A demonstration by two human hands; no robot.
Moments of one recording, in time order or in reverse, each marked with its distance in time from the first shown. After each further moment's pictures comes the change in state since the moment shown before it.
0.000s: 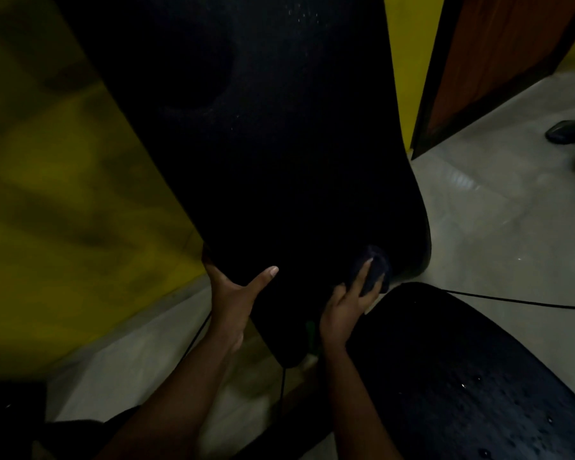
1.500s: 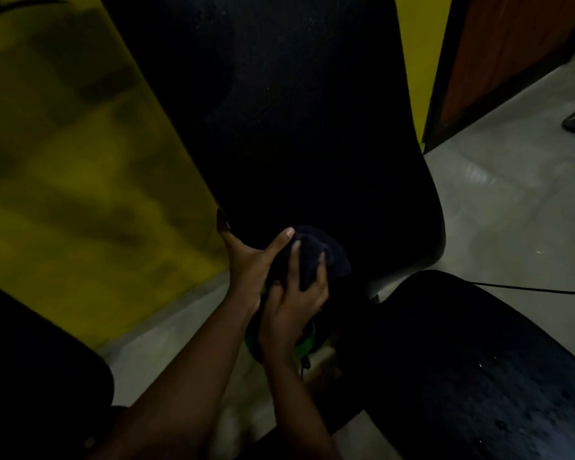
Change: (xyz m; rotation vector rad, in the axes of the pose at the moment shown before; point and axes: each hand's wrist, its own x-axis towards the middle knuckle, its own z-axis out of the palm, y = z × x) left_hand 0.016 0.032 -0.003 -0.024 0.046 0.076; right_hand -0.094 -0.097 0.029 -0.045 0.021 -0.201
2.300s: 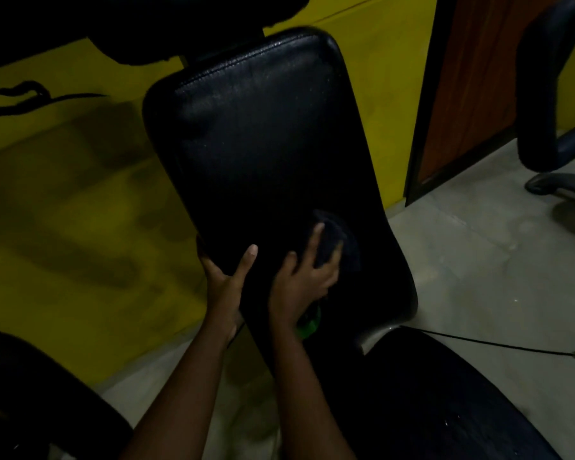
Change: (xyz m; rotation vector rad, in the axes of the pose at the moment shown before) left_hand 0.019 0.081 -0.005 -0.159 -0.004 0.023; right_hand 0.115 -0.083 -0.003 -0.045 0.084 0.096
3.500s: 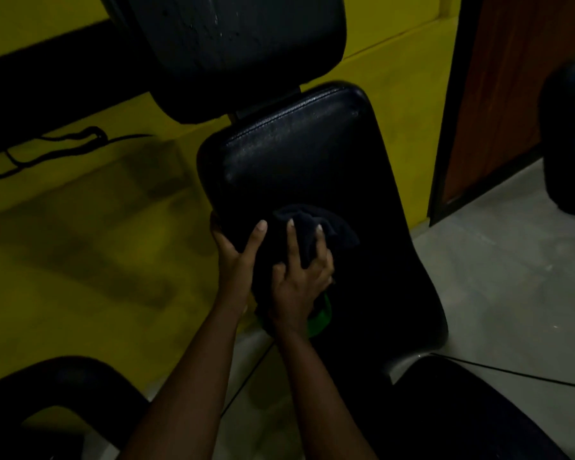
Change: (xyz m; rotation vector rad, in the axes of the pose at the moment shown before) left_hand 0.050 0.070 -0.007 0.078 0.013 0.190; right_hand -0.007 -0.058 0.017 -0.029 -0.015 -0.465
